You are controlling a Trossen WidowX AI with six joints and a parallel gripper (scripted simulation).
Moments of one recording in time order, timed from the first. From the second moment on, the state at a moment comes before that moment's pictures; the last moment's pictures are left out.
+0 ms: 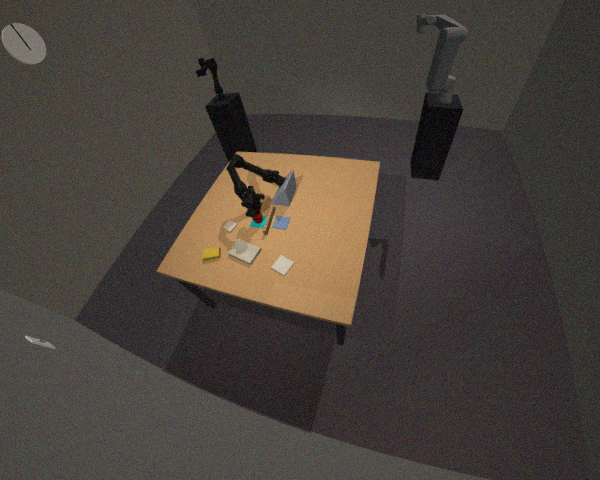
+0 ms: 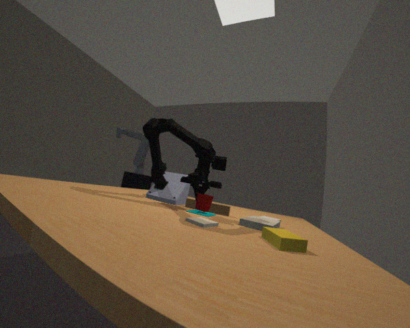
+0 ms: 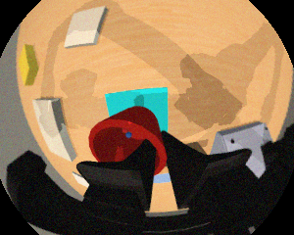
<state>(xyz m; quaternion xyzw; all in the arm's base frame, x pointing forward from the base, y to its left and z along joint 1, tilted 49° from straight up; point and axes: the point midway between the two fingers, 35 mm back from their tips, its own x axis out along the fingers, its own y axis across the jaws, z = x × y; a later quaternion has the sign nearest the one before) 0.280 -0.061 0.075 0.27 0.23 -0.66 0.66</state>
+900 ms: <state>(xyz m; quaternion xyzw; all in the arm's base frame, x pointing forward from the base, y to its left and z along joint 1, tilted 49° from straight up) 0.279 -0.064 0.072 0.27 0.23 -0.66 0.66</state>
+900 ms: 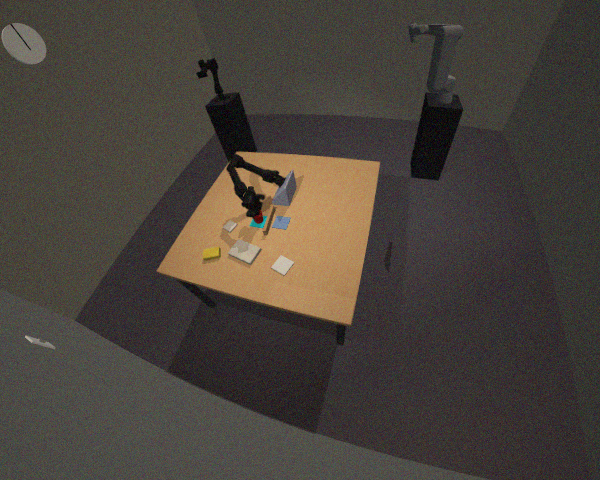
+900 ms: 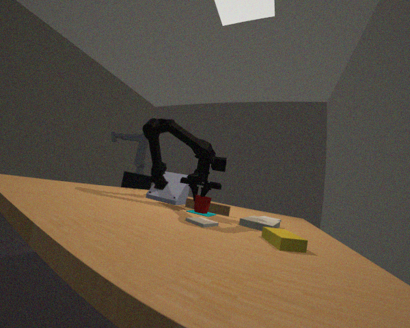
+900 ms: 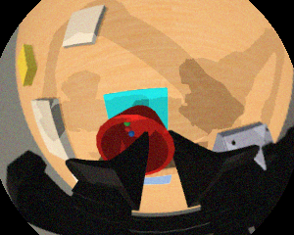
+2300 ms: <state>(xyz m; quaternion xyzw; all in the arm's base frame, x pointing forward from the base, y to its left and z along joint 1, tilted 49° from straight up) 0.276 -0.028 0.102 0.26 0.23 -0.66 0.66</state>
